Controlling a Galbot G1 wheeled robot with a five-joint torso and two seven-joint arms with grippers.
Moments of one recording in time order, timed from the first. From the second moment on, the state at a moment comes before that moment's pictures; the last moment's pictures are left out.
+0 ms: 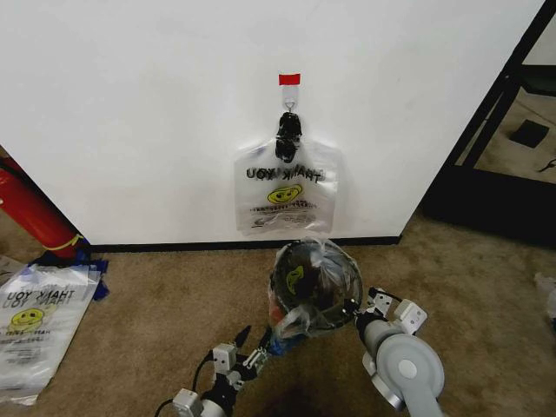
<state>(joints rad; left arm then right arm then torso) 1.65 -1.05 -0.11 -2.00 -0.59 -0.23 -0.09 -1.38 1.46 0.39 2.15 1.10 -0.55 0.84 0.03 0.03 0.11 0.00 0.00</state>
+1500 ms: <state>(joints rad) 1.53 -1.03 -0.03 -1.87 -0.53 -0.29 -0.11 -1.38 1.46 0.39 2.17 1.12 -0.55 0.85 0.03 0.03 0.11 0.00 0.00</state>
